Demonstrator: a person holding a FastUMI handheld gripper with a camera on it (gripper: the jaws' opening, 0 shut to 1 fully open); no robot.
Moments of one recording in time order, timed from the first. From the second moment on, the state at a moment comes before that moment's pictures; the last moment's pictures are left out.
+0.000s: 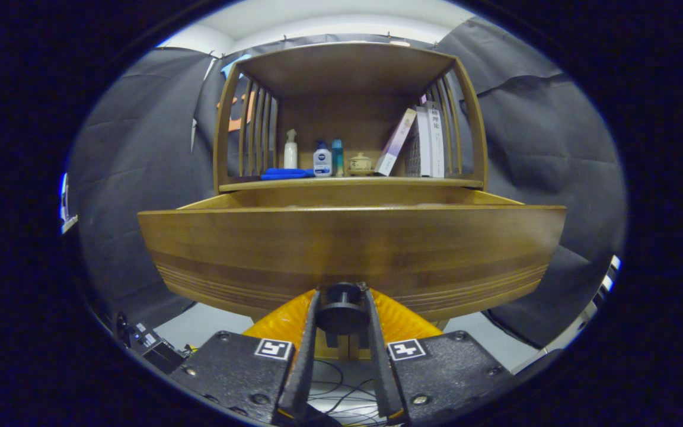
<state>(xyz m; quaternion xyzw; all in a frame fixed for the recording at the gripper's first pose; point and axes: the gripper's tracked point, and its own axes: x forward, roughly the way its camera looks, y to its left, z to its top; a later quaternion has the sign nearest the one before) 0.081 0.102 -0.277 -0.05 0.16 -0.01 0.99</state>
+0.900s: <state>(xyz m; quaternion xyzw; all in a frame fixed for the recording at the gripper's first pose) 0.144 0.105 -0.079 -0.02 0.07 0.02 1.00</state>
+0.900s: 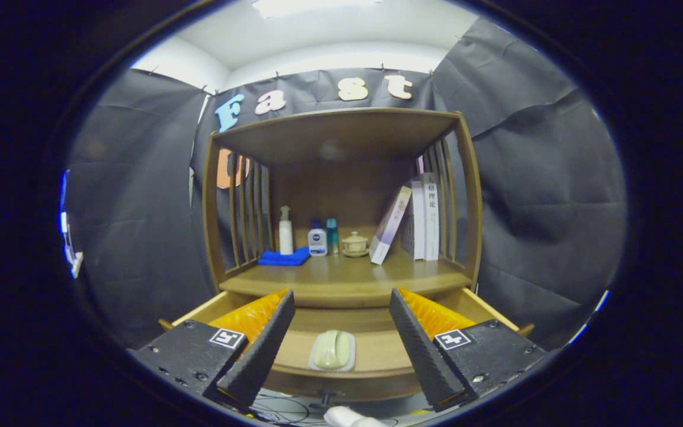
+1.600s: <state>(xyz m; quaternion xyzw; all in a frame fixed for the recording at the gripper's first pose) 0.265 0.122 -0.135 -0.03 0.32 0.01 0.95</state>
